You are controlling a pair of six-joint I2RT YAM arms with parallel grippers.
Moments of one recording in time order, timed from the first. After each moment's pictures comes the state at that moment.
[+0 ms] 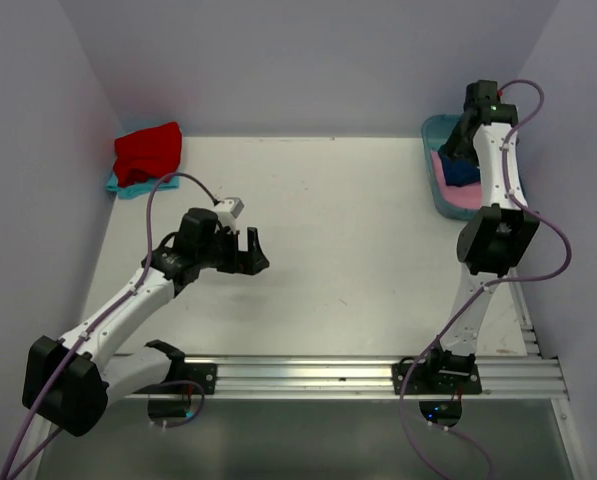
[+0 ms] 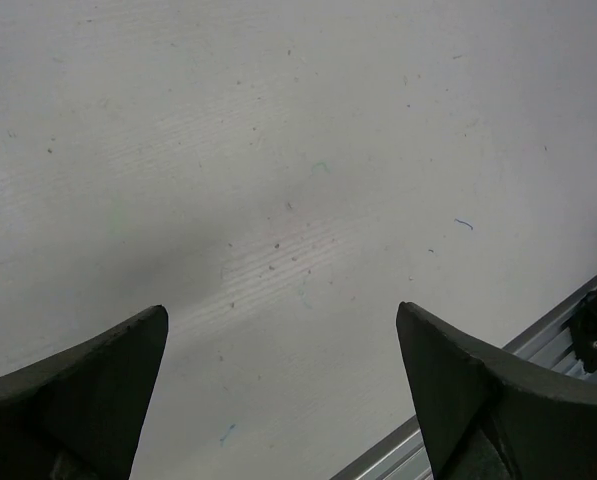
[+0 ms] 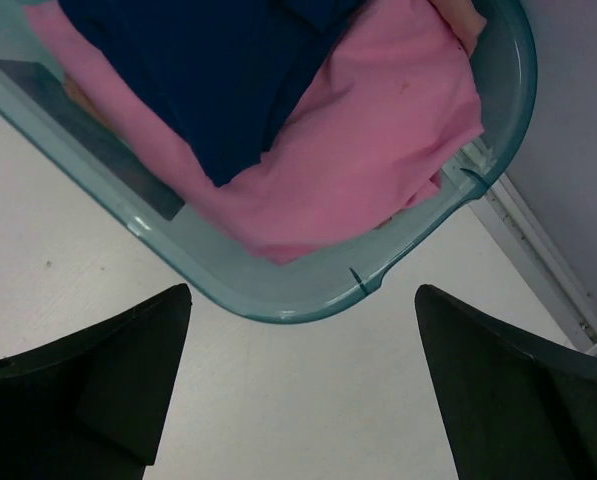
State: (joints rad) left arm -0.43 1.08 0.73 -0.38 0.26 -0.36; right arm -0.10 2.12 2.27 -1.19 0.46 0.48
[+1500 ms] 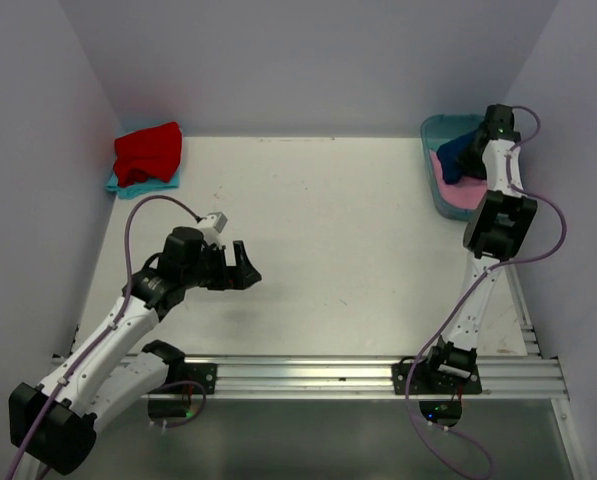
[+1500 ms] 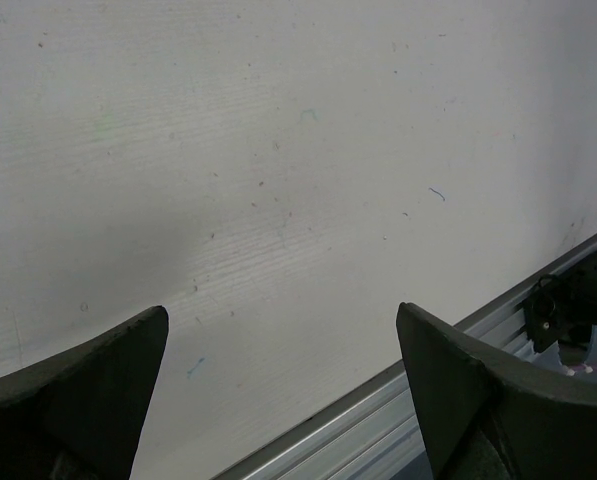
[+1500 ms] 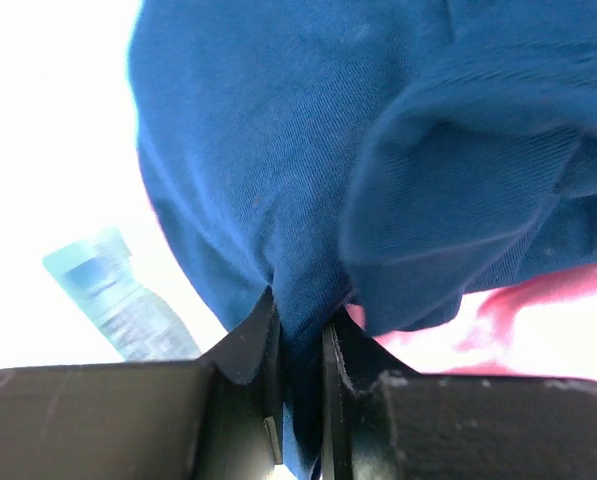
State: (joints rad) left arm -0.43 0.85 0.64 -0.51 0.25 -0.49; right arm -0.28 2.46 2.32 -0.79 0.02 0.43
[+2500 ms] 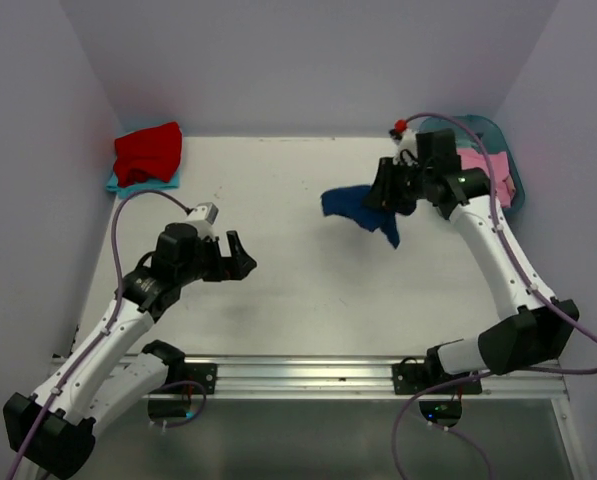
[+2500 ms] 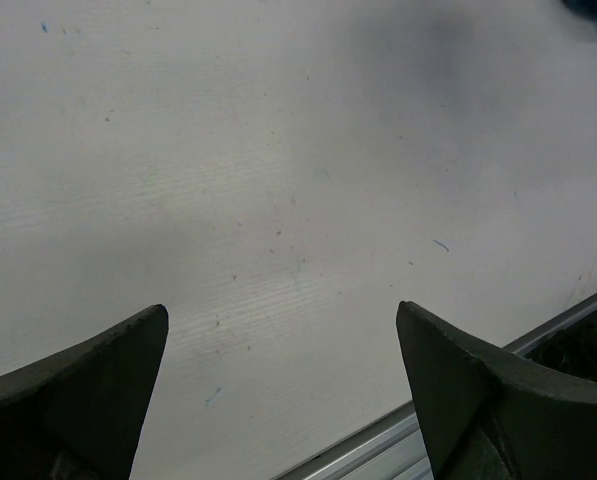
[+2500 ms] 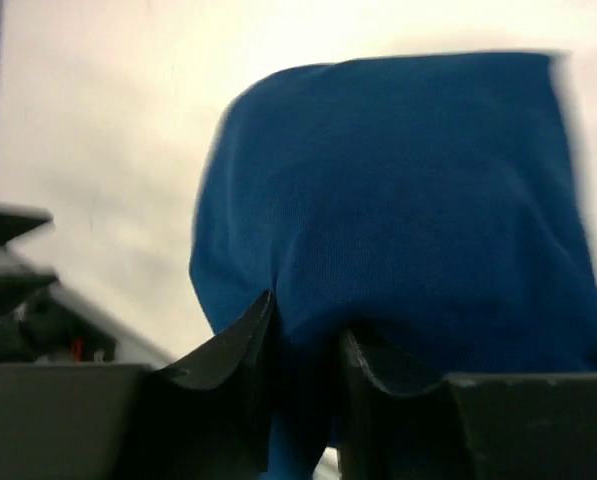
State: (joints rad) left arm -0.43 0.82 0.68 -0.50 0.16 -0.49; right arm 0.17 1.38 1.48 -0.76 -0.36 0.31
